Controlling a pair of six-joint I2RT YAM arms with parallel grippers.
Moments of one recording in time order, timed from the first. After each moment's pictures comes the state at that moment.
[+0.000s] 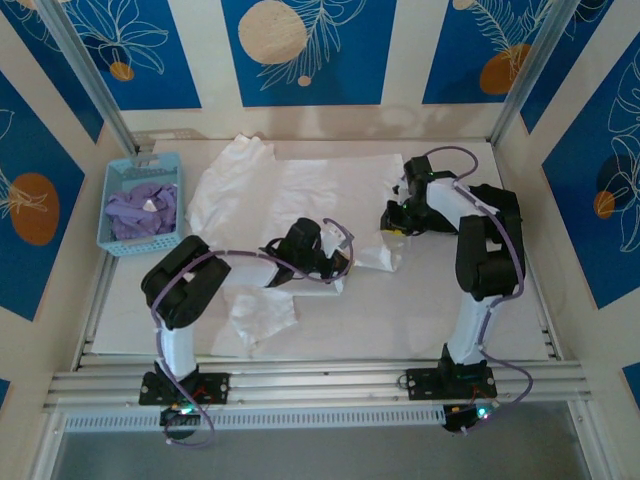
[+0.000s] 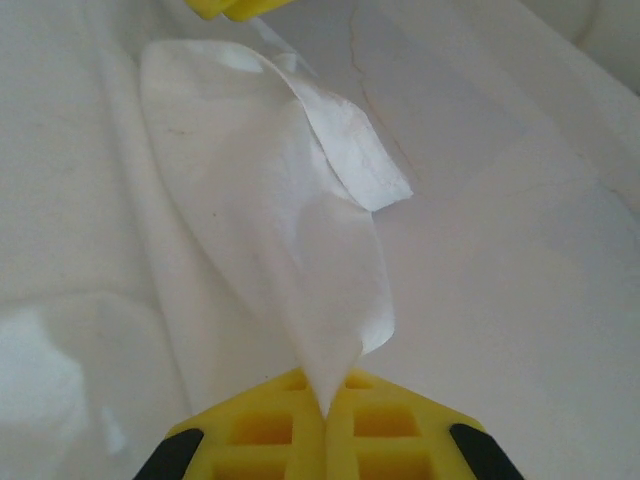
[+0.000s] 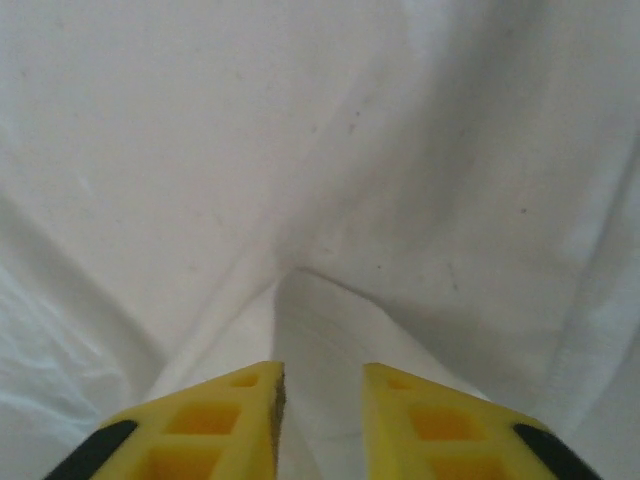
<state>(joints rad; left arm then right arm) -0.78 1.90 0.96 0.35 0.49 -0.17 0.14 1.90 1.39 -0.85 -0.29 0.27</state>
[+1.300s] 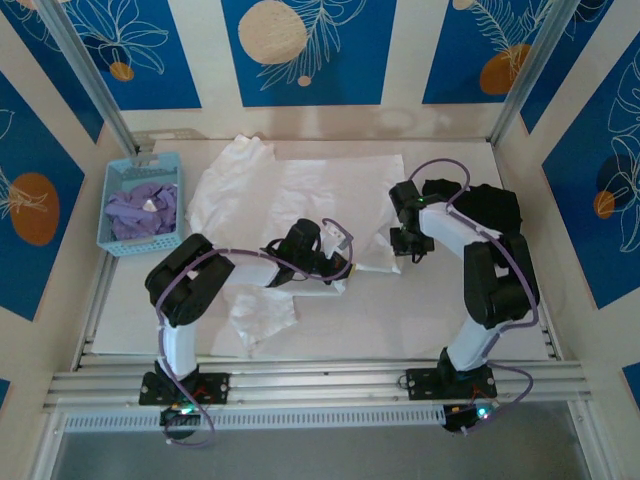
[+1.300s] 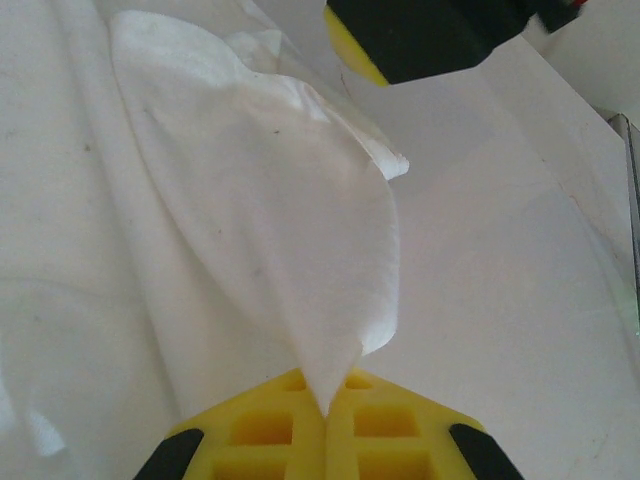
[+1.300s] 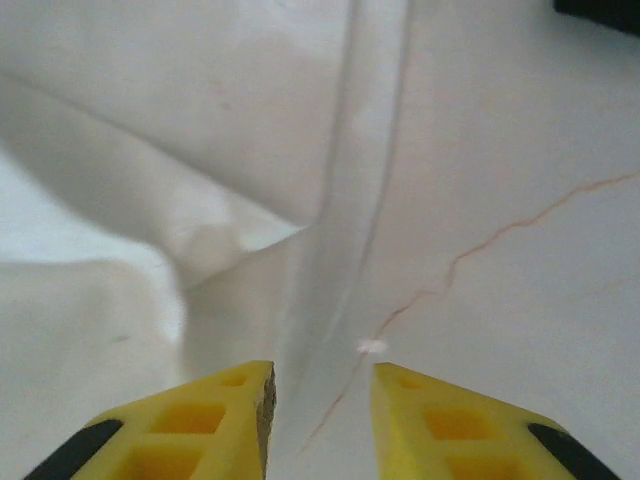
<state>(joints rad) -0.77 1.92 0.96 0.36 0.55 -0.24 0.28 1.68 1.13 -0.83 0.14 0.27</state>
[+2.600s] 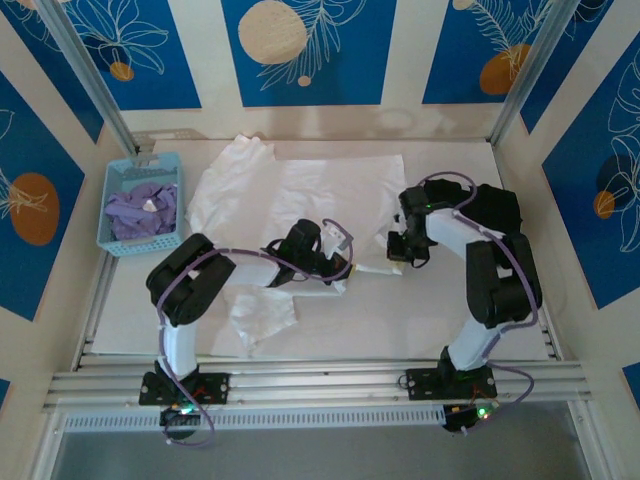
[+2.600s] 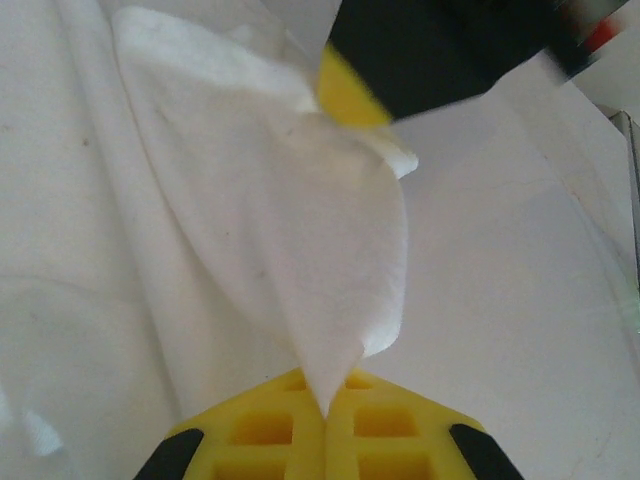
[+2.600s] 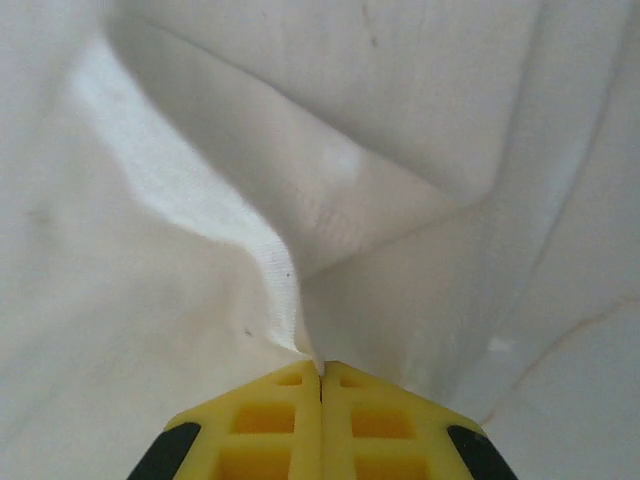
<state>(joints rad) -0.77 1.94 0.96 0.36 0.55 -0.24 0.19 1.66 1.04 -0.72 -0.17 0.28</state>
